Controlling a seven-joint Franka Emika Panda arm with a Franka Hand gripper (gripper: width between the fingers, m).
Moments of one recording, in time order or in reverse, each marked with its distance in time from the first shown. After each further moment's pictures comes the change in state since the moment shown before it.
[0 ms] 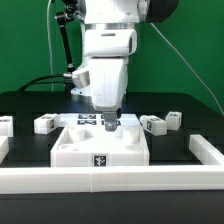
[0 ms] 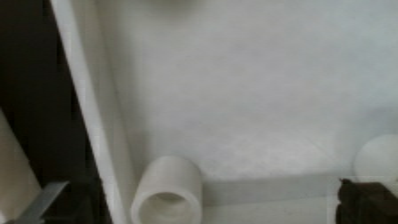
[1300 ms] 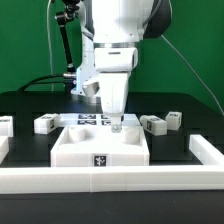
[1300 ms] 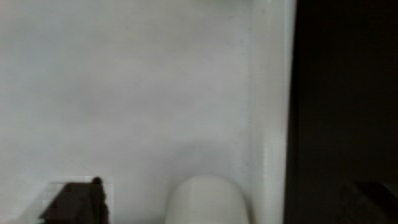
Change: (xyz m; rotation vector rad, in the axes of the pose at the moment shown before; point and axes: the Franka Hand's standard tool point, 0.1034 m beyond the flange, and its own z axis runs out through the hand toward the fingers) arm -0.003 -0.096 0.036 0.012 0.005 -0.022
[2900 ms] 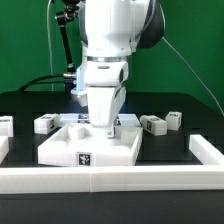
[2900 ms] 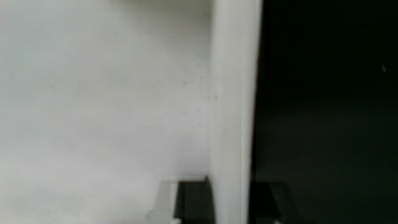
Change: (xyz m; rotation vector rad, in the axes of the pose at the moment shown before) arm -0.014 -0.011 0.019 0.029 -0.006 0.090
